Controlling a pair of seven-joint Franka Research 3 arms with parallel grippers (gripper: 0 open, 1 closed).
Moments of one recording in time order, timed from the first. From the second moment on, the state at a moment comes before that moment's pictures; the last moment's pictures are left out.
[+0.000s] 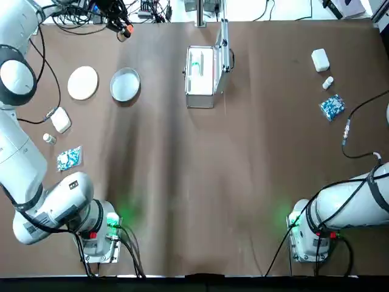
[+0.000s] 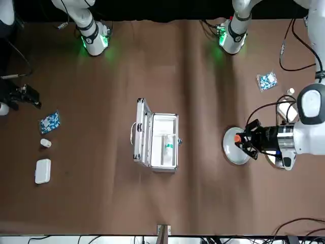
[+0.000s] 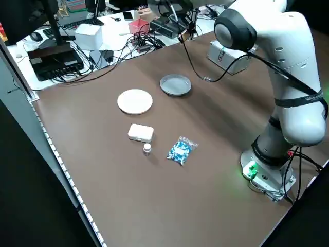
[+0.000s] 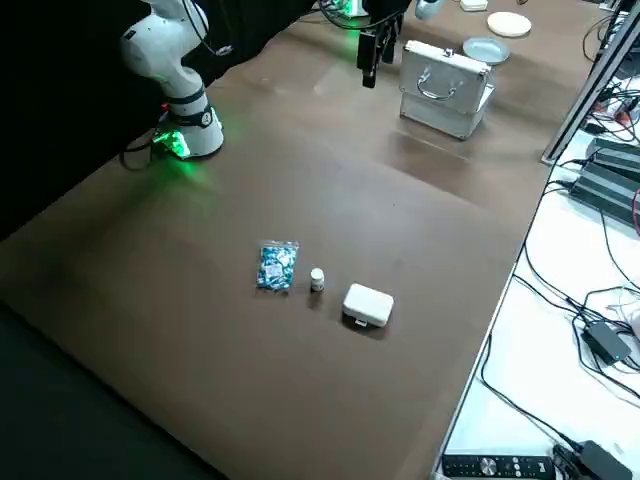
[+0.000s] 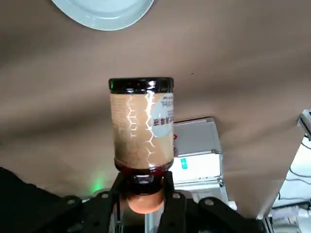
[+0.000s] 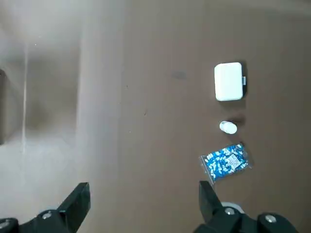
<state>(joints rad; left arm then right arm) 0.54 0.64 -0.76 -1.37 -0.28 1.73 -1.32 0.04 0.07 -0.07 -1.53 -0.01 1.64 -0.10</state>
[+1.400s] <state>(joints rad) 0.81 0.94 -0.75 -1.38 -0.57 1.57 -0.90 0.04 0.07 -0.07 -1.53 -0.01 1.63 -0.10</state>
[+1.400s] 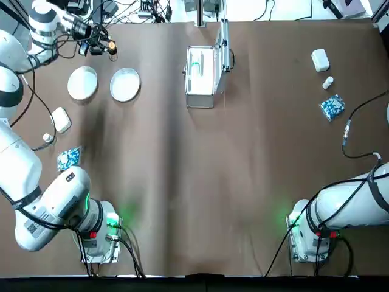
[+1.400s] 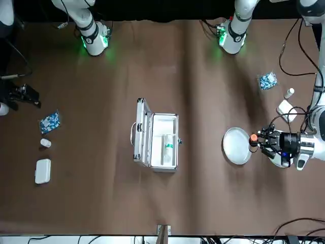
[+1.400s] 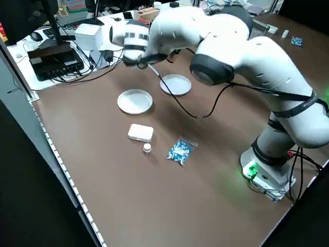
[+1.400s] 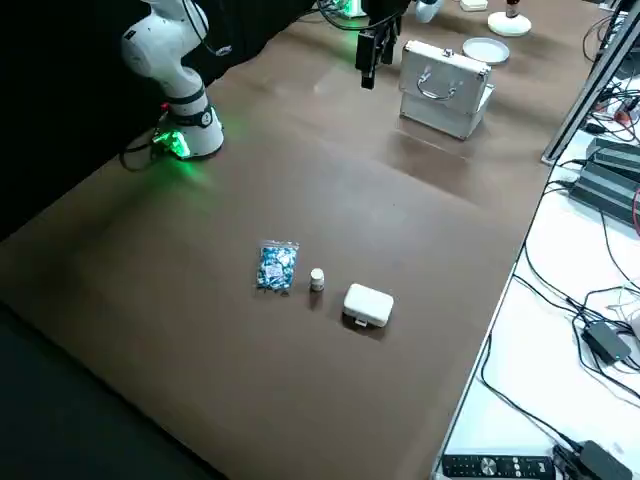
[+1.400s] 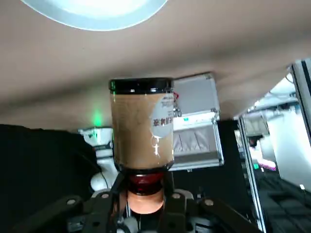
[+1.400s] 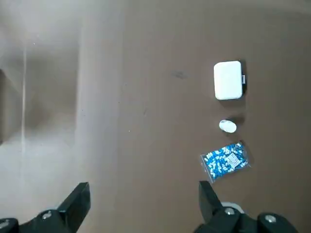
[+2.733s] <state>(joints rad) 0.82 1.14 -0.64 -1.39 -0.72 1.48 -0.74 0.05 0.07 -0.08 -1.53 -0.01 1.62 -0.10</state>
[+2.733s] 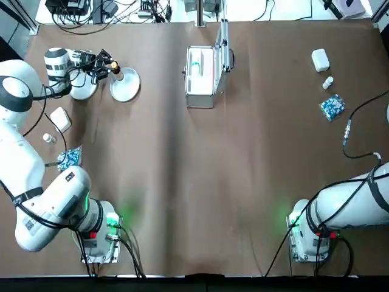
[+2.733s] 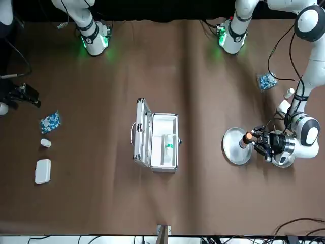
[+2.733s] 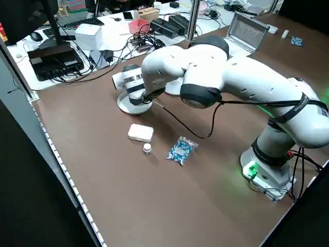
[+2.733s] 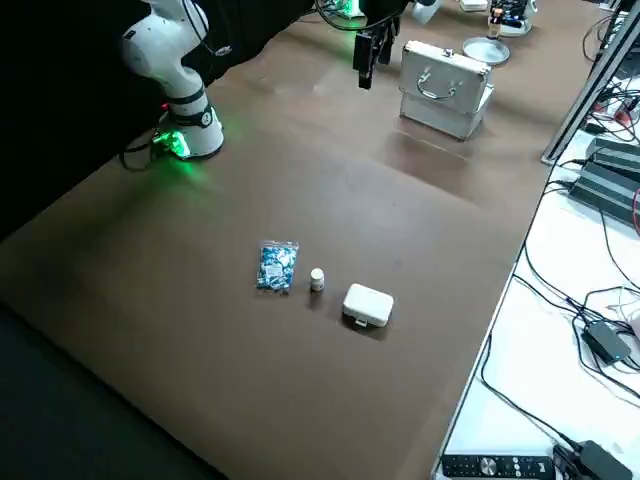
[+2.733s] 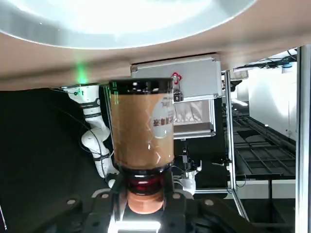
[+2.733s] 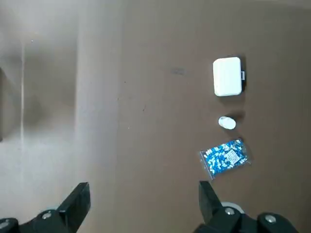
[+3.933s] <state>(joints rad) 0.75 1.16 -0.56 -1.39 -0.75 1.53 -0.74 0.05 0.07 -0.08 -1.53 -0.01 1.62 -0.10</state>
